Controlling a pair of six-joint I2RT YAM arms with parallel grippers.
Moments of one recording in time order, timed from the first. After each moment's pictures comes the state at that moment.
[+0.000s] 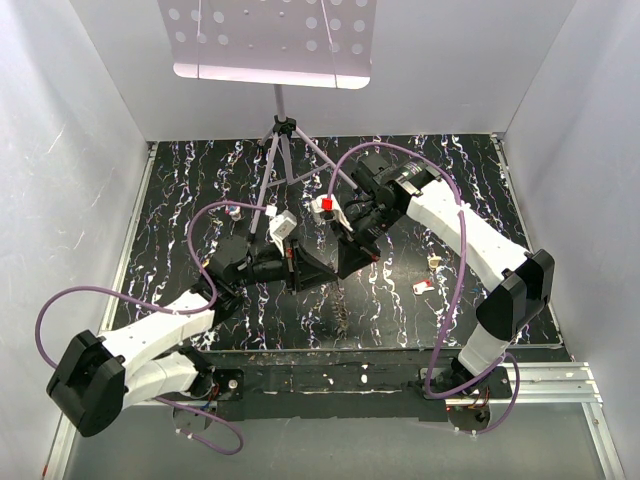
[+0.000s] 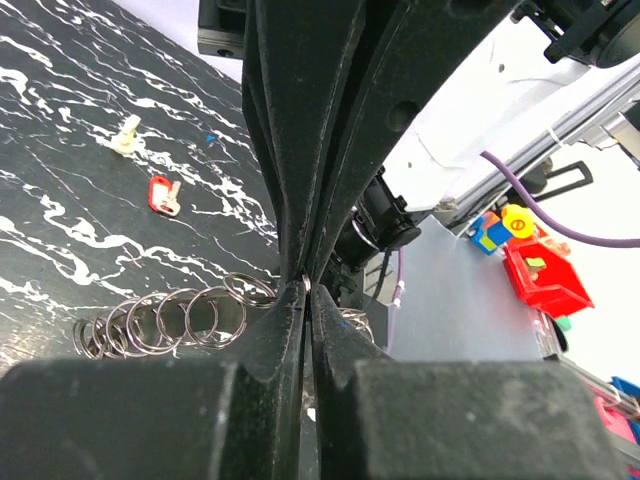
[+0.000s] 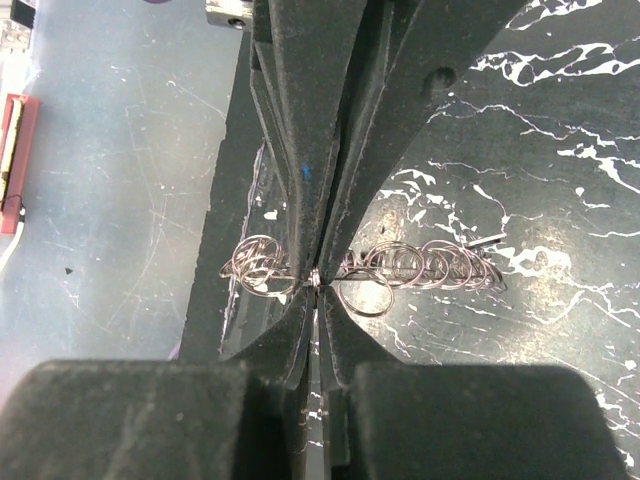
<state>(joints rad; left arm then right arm) -0.69 1.07 0.54 0.58 0.74 -0.60 0.71 1.68 1.72 -1.41 -0.95 -0.87</state>
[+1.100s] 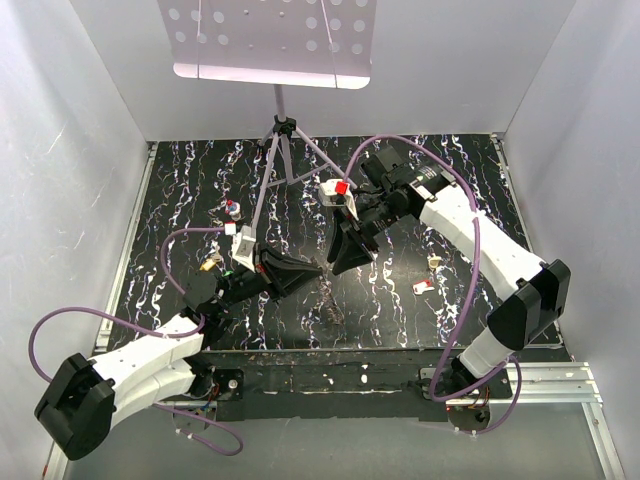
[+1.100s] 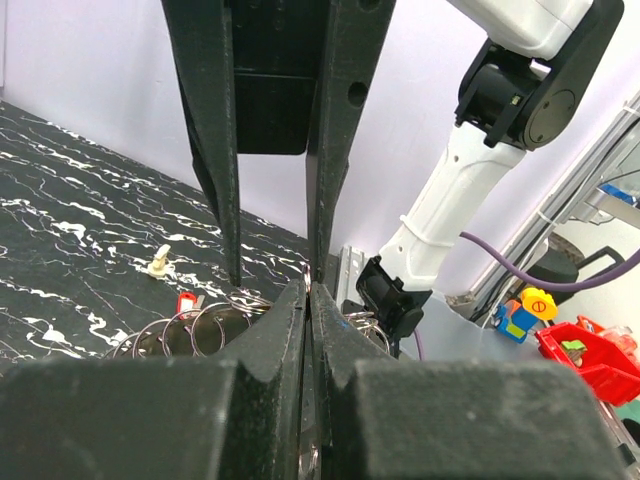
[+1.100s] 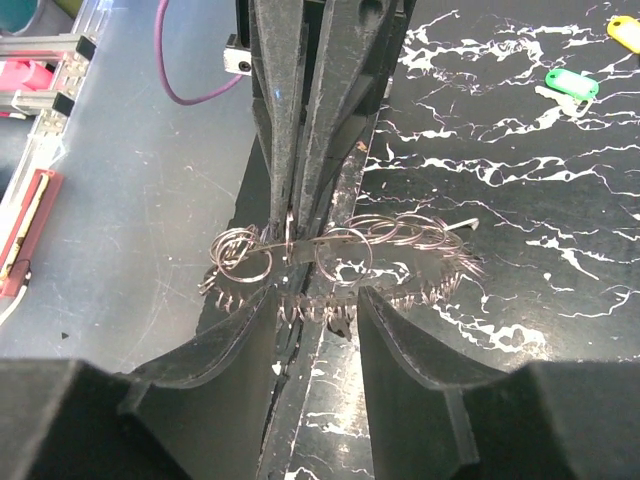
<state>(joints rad) -0.70 0.89 0.30 1.01 0.56 -0.65 0.67 1.60 1.65 -1.20 -1.13 -0.75</state>
